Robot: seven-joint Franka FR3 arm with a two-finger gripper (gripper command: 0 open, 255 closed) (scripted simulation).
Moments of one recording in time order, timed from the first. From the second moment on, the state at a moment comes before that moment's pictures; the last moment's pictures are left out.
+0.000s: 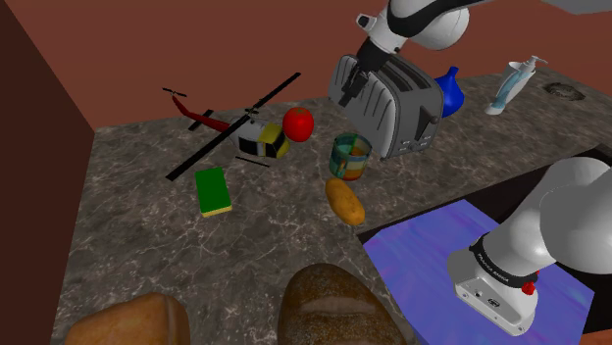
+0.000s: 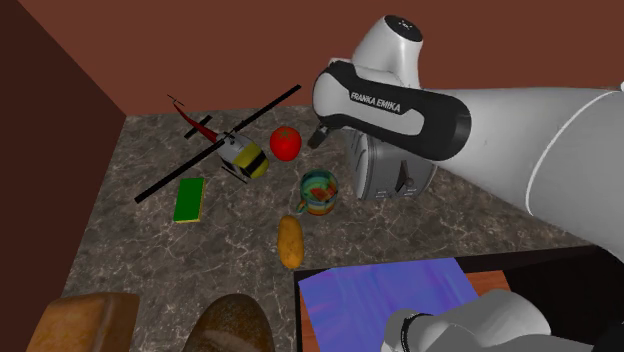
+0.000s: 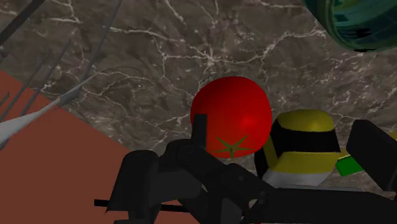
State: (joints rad) arm 0.26 -0.16 -0.23 -2.28 0.37 2.35 -0.87
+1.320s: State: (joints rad) arm 0.31 0.15 -0.21 -2.11 0.66 2.48 -1.20
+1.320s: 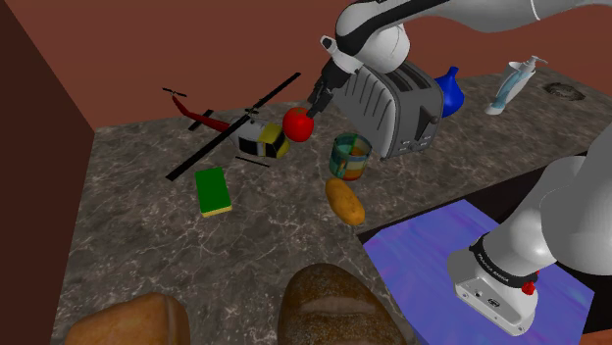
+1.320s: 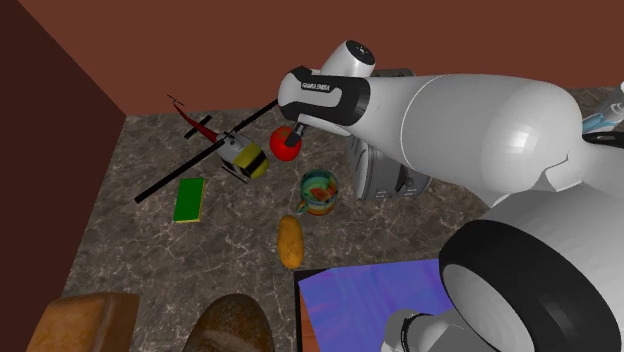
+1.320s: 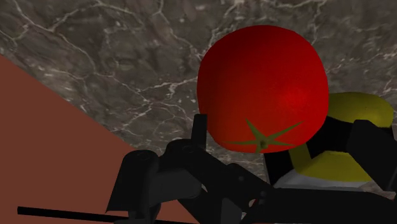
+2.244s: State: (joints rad) arm 0.31 0.13 -0.21 -2.10 0.64 2.46 -1.18
